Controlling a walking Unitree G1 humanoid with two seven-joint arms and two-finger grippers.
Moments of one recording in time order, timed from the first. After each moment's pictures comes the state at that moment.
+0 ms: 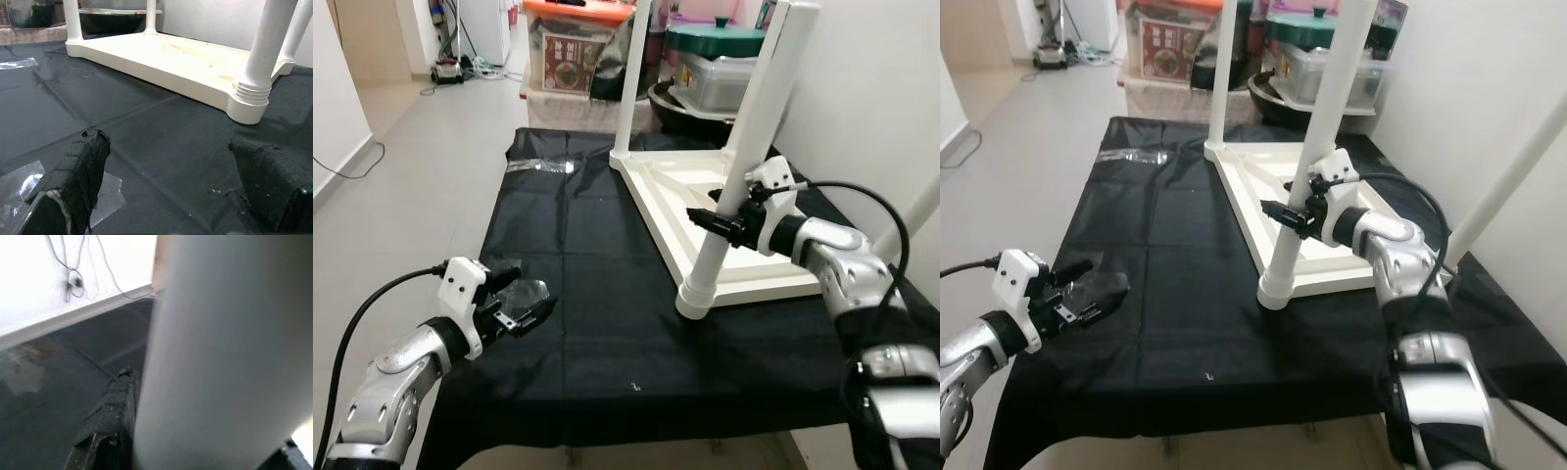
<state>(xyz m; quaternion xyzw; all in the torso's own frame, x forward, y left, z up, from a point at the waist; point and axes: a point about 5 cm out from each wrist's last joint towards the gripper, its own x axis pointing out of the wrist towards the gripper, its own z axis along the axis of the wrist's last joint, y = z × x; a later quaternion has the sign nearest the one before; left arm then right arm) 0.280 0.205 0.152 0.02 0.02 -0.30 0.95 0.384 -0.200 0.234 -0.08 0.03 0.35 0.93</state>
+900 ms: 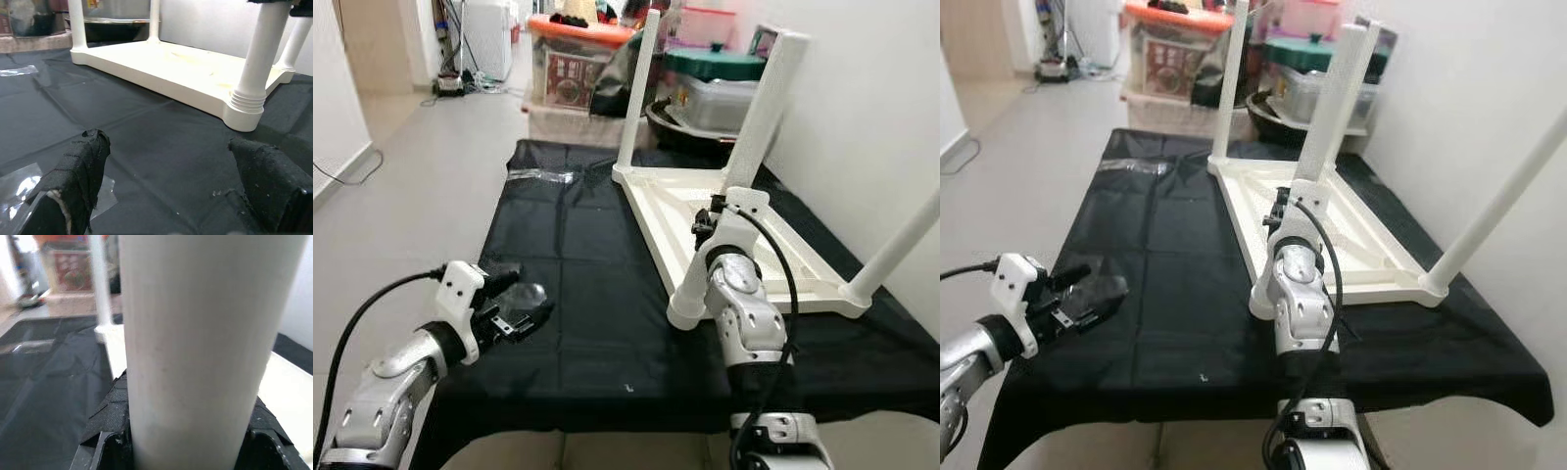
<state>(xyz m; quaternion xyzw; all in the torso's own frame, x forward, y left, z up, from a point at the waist) 0.277 0.206 0.149 0.02 0.03 -0.30 0.95 0.363 -0.128 0.202 0.05 0.03 -0.05 1.00</state>
